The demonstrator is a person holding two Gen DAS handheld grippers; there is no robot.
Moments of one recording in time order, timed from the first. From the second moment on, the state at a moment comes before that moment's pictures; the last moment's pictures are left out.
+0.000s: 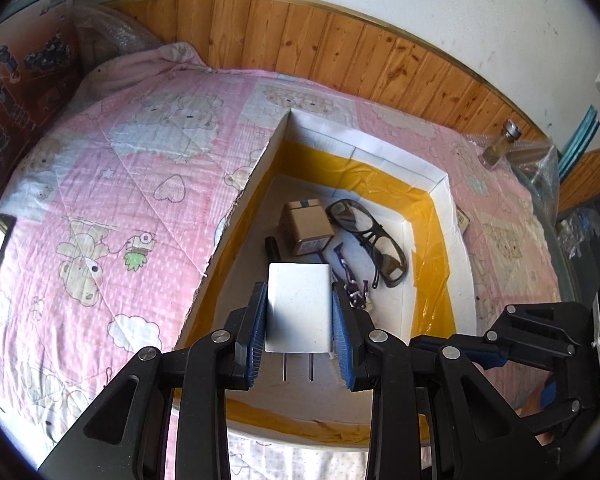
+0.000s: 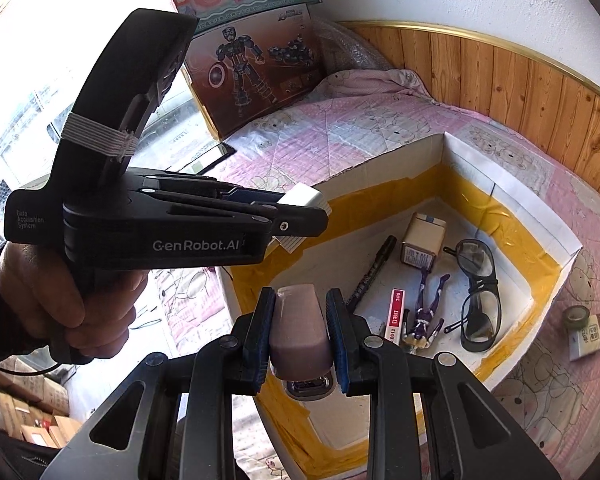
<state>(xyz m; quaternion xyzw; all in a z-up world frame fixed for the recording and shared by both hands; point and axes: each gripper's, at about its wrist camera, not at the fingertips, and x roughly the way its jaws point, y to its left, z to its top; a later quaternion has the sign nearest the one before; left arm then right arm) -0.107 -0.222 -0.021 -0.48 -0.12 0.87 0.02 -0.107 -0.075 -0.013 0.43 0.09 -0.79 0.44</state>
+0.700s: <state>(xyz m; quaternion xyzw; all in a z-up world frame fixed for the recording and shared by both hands) -0.131 -0.224 -0.062 -0.55 -0.08 0.83 0.03 -0.123 -0.101 -0.053 0.50 0.08 -0.75 0.42</state>
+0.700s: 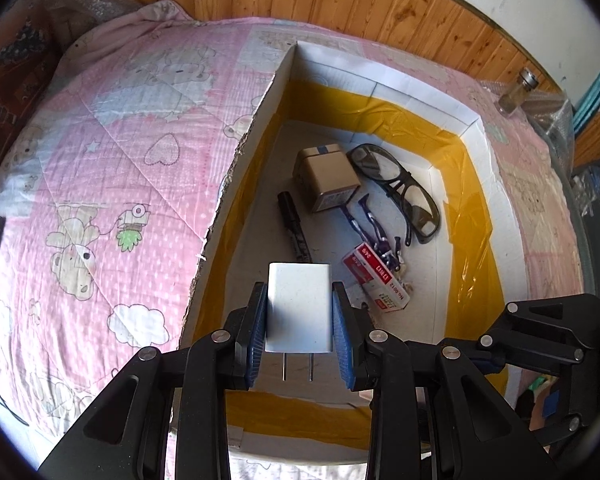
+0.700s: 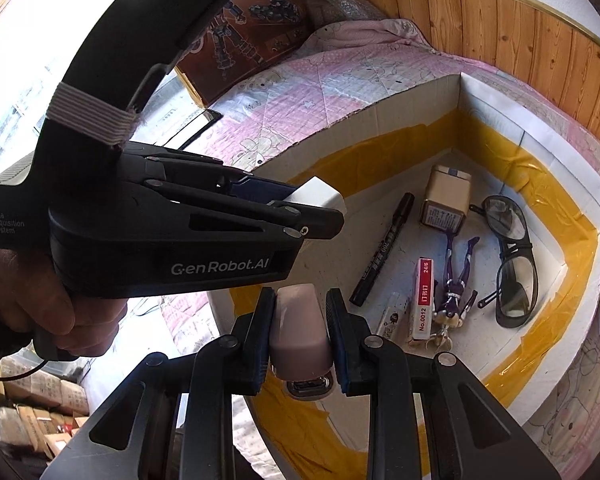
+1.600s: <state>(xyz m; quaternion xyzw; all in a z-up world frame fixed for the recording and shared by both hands) -0.137 -0.227 -0.059 -0.56 -0.04 0.83 0.00 -0.126 -0.093 -0.063 0.53 0.04 -0.74 0.41</state>
